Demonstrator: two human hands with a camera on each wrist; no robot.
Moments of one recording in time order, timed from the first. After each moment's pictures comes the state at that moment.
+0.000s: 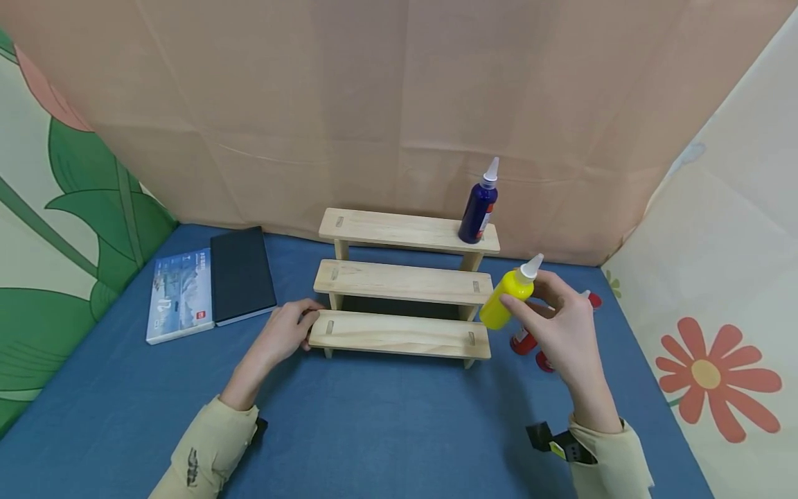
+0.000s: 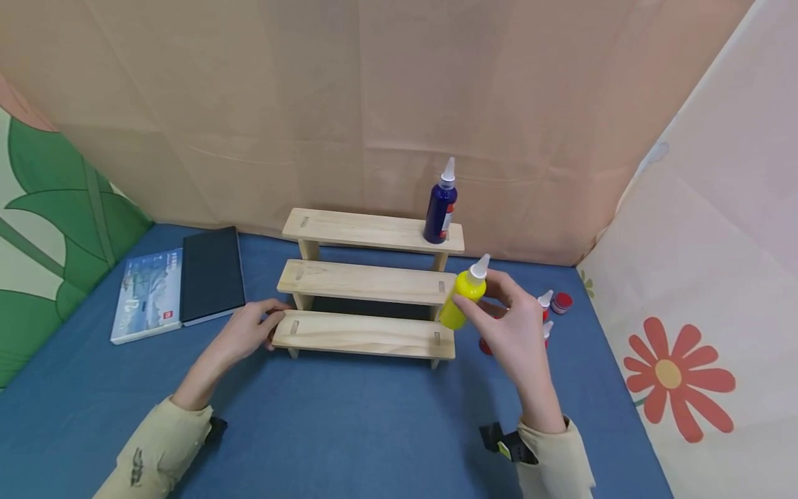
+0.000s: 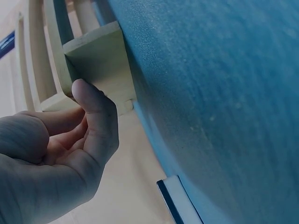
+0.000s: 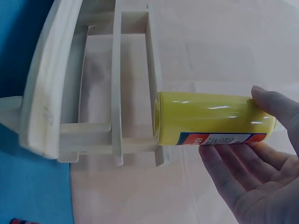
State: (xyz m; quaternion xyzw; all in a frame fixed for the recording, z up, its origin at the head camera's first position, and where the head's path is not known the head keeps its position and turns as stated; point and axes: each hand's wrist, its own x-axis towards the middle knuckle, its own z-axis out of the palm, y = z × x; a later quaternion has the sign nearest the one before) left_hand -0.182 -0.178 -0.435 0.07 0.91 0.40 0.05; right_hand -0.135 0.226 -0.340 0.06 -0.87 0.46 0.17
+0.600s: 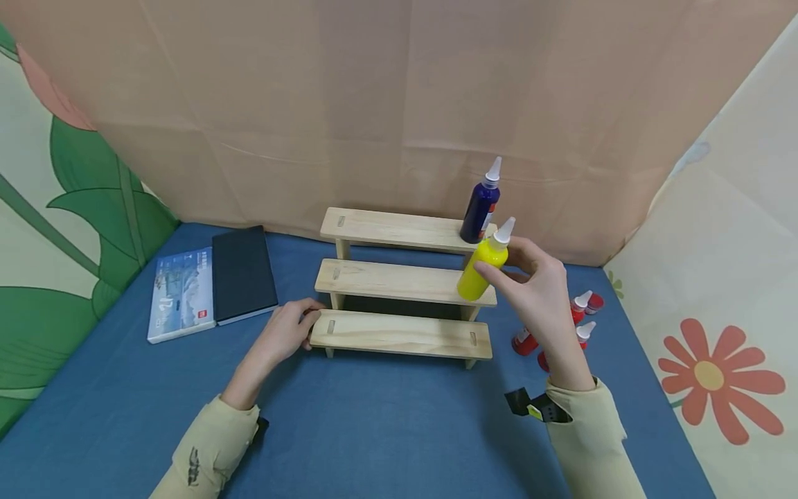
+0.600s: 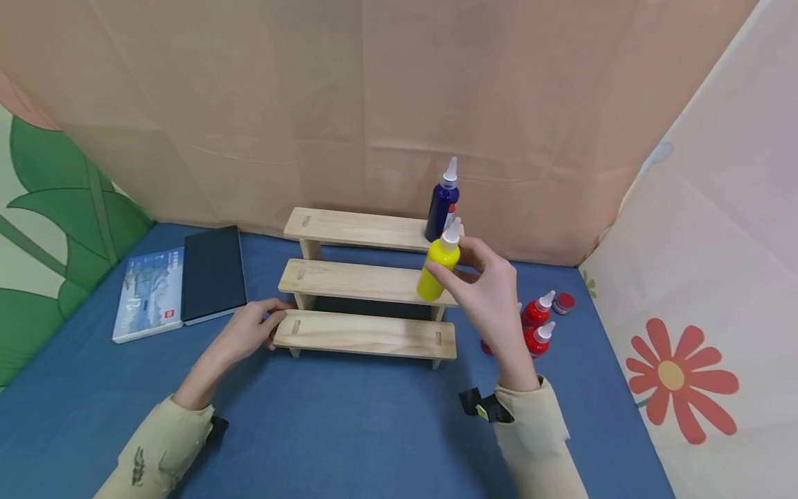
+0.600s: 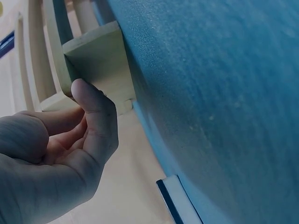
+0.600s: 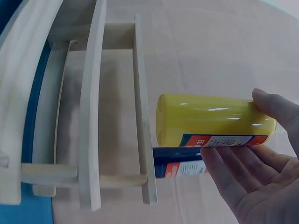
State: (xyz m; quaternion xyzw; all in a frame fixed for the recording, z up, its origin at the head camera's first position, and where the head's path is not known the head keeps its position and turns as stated) left_hand -0.183 -0.178 -0.434 0.07 0.91 0.40 0.05; right_hand -0.171 0.197 -0.319 0.10 -0.85 0.48 0.18
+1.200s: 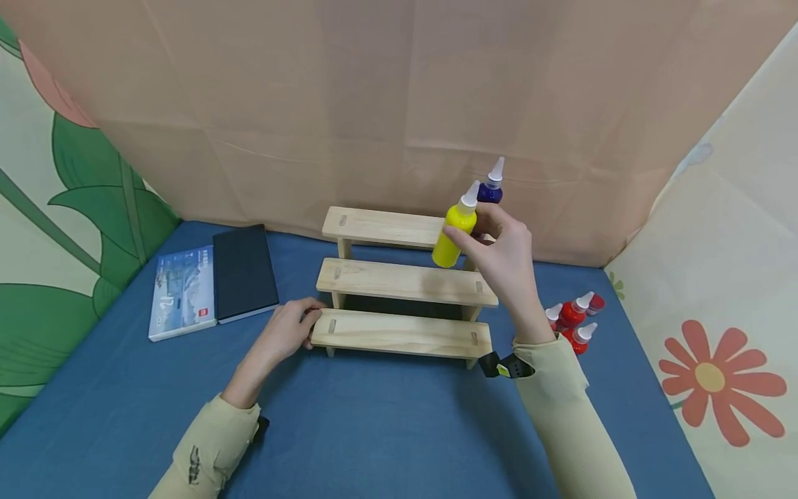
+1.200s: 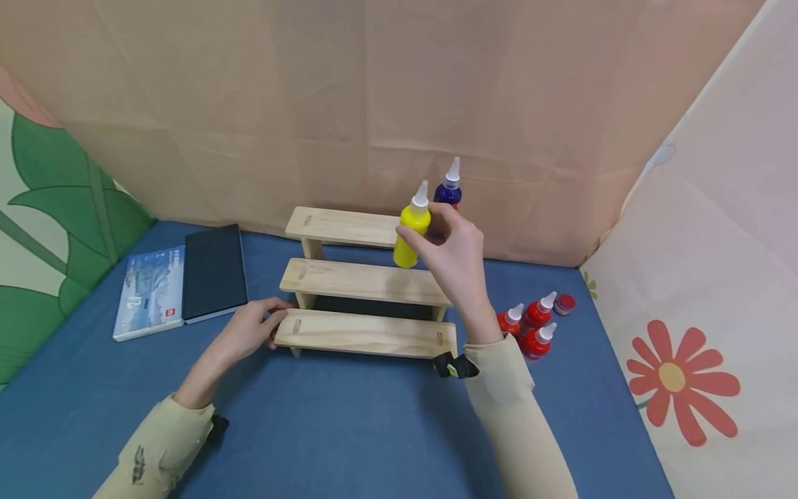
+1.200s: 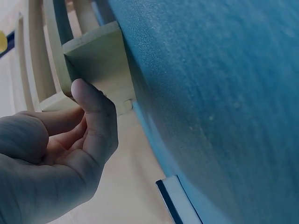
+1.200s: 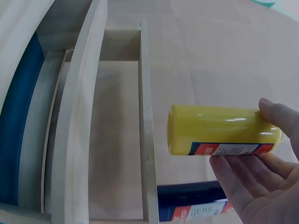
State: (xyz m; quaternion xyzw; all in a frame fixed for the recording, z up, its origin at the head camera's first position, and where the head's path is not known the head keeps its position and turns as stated) left_hand -0.182 -0.178 -0.434 0.07 0.91 0.40 0.05; right_hand -0.217 0.157 -0.307 0.13 -0.83 0.50 0.20
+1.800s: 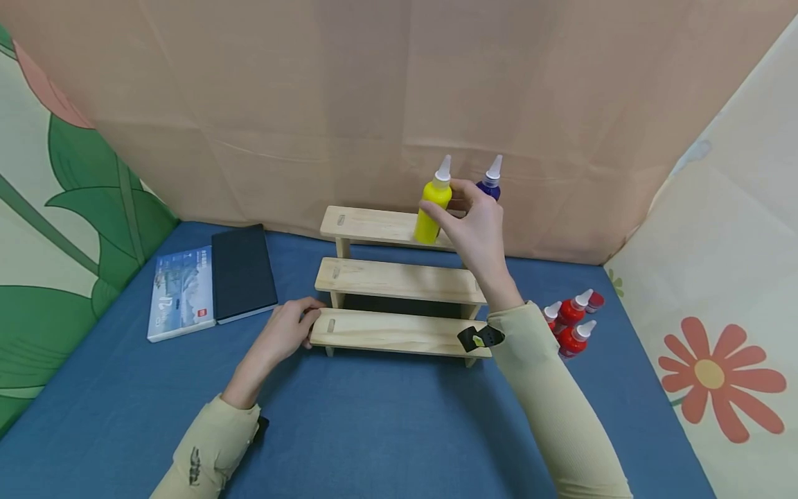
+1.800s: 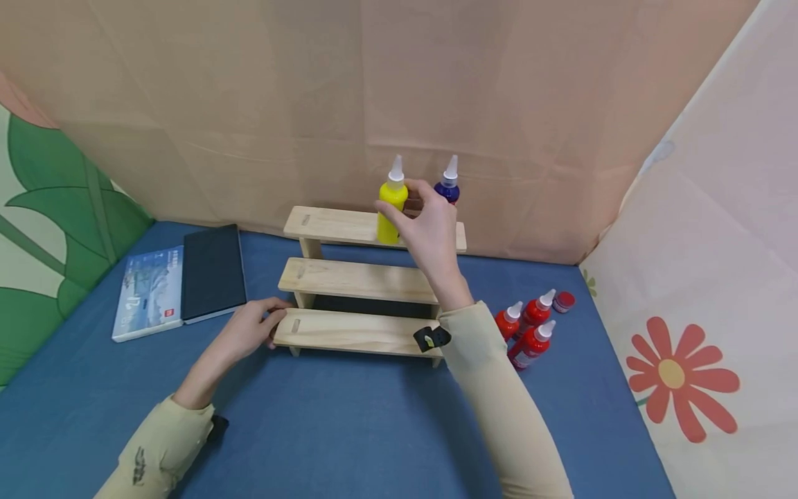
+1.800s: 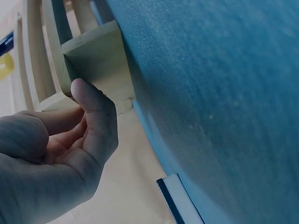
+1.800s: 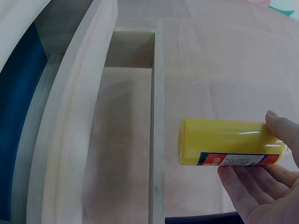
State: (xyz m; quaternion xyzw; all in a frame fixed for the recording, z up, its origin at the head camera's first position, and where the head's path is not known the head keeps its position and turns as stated) left_hand -0.182 -0.178 -0.434 0.07 0.91 0.40 0.05; right_hand -0.252 0.125 -0.299 0.13 -0.82 0.51 0.21
